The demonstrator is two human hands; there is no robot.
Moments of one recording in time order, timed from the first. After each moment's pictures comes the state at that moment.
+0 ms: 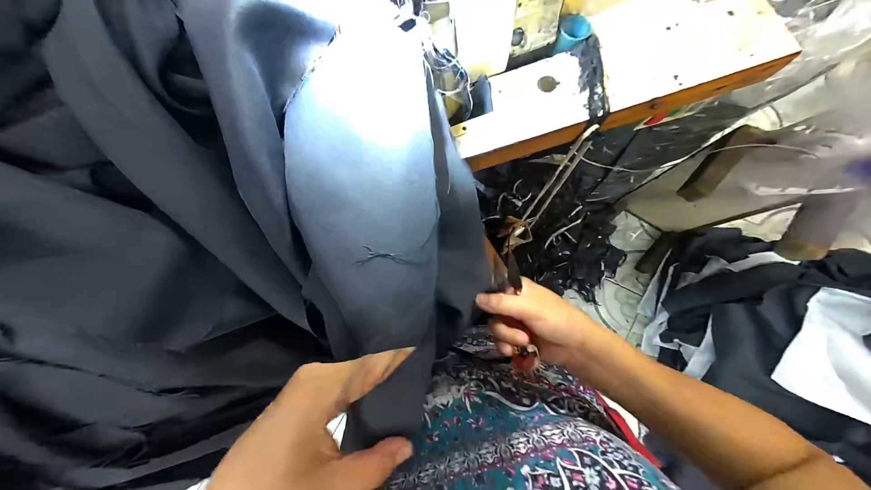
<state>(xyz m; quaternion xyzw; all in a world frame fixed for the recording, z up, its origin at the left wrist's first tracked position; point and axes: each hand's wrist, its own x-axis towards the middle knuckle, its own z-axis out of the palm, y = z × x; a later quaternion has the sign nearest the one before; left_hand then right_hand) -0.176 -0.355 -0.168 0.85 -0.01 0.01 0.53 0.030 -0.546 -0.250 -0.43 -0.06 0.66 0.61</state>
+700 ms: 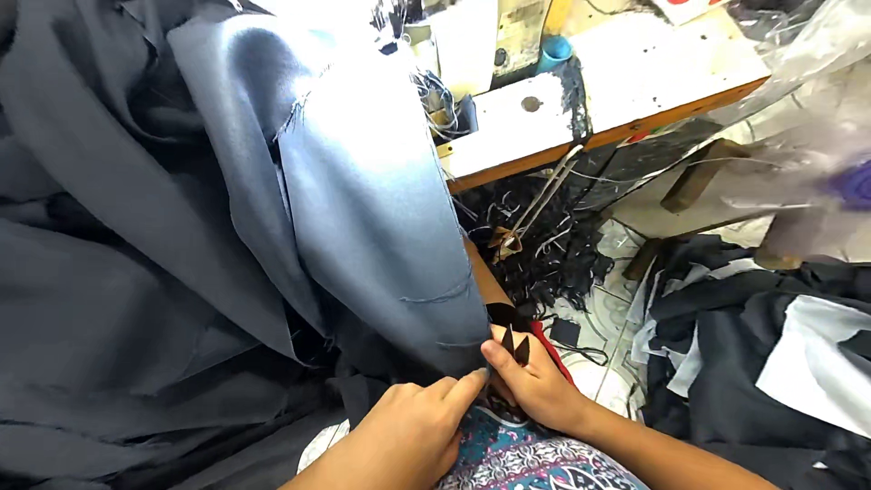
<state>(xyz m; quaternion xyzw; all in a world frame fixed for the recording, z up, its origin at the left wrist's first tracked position) -0.128 -0.406 -0.232 0.95 -0.10 -0.05 0.28 0.002 -0.564 -0.289 -0.59 -0.29 0.38 0.64</state>
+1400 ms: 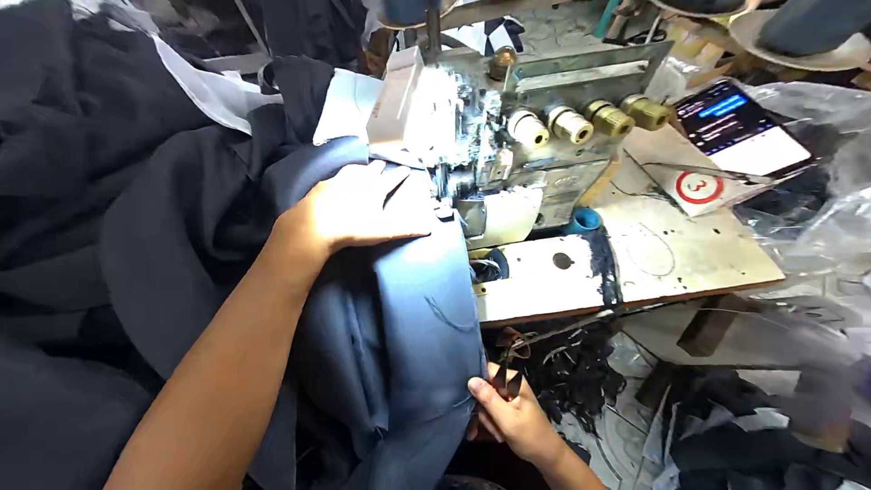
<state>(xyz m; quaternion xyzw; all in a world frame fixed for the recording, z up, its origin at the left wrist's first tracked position) 0.114 -0.144 -0.141 0.99 0.11 -0.05 0.04 0.097 -0.458 -0.303 -0.55 -0.25 0.40 0.69</state>
